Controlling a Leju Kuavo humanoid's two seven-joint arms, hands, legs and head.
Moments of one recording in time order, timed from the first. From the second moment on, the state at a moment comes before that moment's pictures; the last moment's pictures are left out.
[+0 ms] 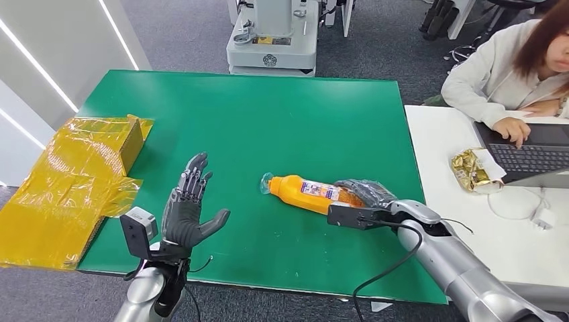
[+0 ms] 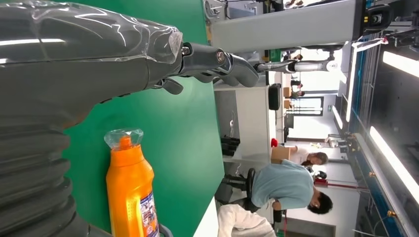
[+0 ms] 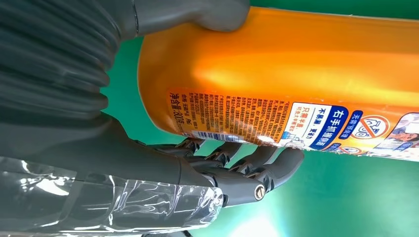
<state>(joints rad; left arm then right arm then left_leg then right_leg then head) -0.03 -0.04 -0.30 -1.57 0.15 -0.06 -0.43 -0.74 -0.27 0.74 -0.70 0.56 0.22 -0.19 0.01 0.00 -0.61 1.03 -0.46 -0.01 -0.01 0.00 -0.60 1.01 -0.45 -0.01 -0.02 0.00</state>
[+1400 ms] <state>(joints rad) -0.05 -0.04 -0.30 -1.56 0.14 -0.03 -0.44 -0.17 -0.25 0.47 -1.36 0.44 -0.17 -0.32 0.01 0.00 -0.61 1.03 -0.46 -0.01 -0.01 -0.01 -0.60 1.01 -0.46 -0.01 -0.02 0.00</state>
